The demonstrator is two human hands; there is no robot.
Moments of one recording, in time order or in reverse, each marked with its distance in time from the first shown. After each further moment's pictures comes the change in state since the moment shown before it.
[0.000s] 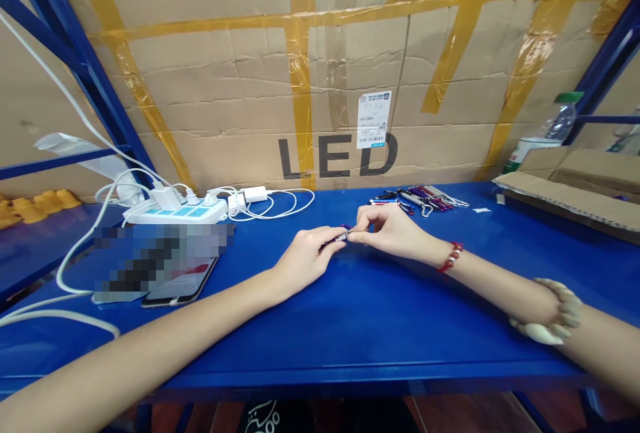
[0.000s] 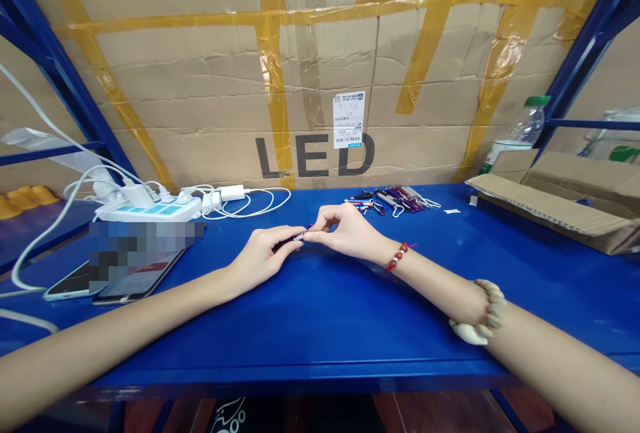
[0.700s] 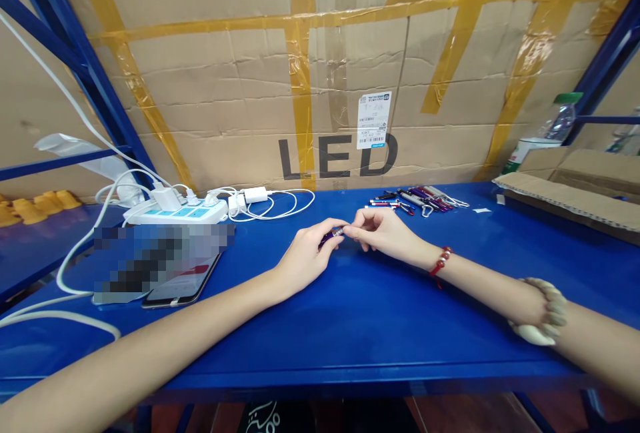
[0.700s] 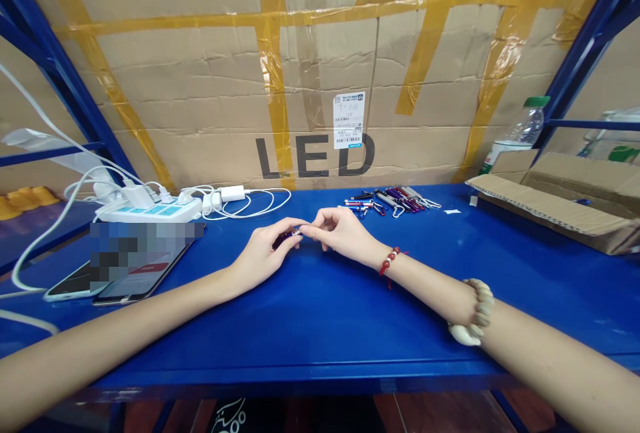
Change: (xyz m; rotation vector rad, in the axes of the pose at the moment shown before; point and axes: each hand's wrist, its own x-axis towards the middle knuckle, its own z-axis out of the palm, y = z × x) left_hand 0.004 0.007 -0.005 -0.099 -0.036 -0.127; right_hand 0.002 0.005 0.013 0.185 0.006 0.200
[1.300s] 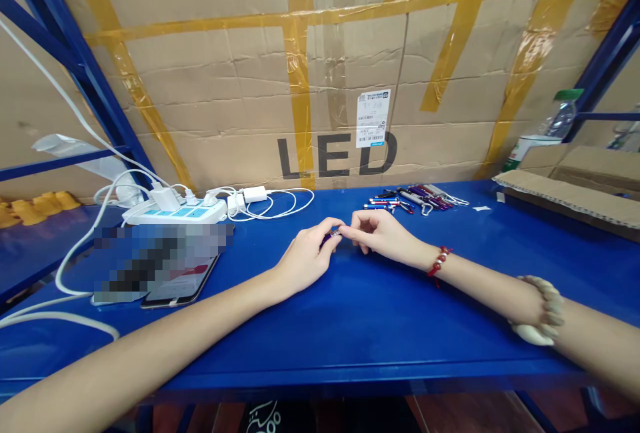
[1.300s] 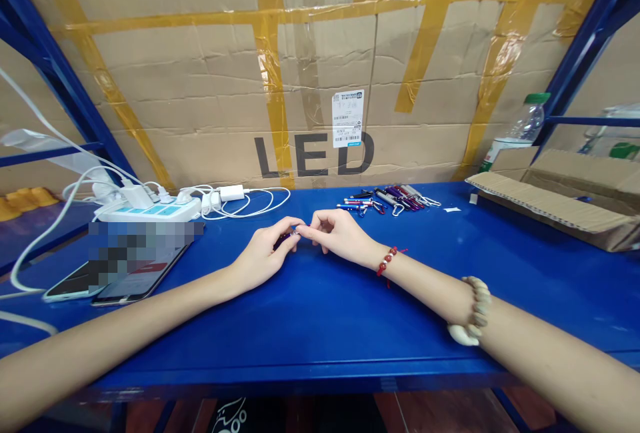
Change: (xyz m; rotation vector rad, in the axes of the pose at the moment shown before) left_hand -0.001 0.001 0.001 0.071 -0.069 -0.114; right_hand -0.001 0.000 0.002 -0.046 -0.040 -0.037
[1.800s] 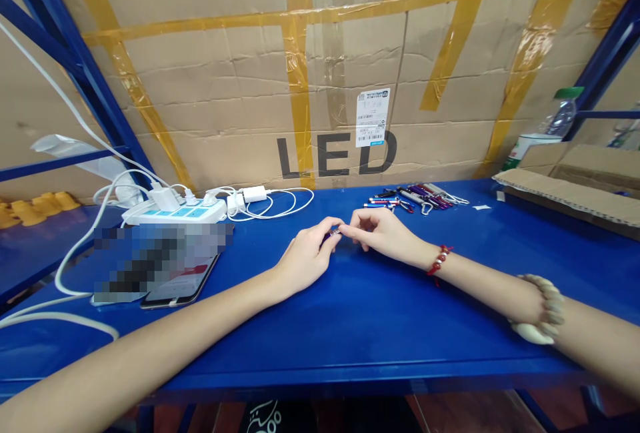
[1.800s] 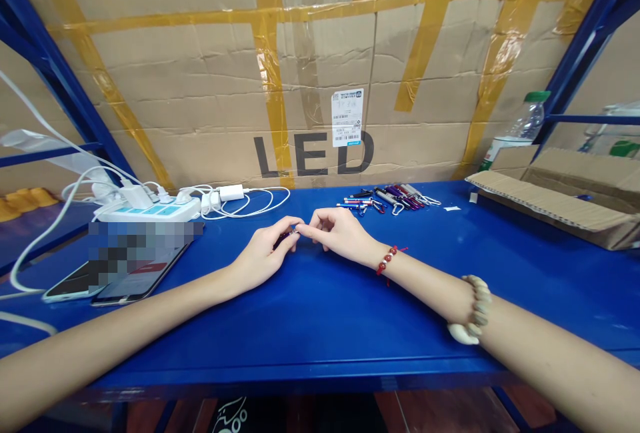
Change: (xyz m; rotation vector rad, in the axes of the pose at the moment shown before) left_hand 0.000 0.000 0.000 -0.003 -0.011 -0.018; right_hand 0.000 0.000 -0.001 -0.091 0.030 -0.032
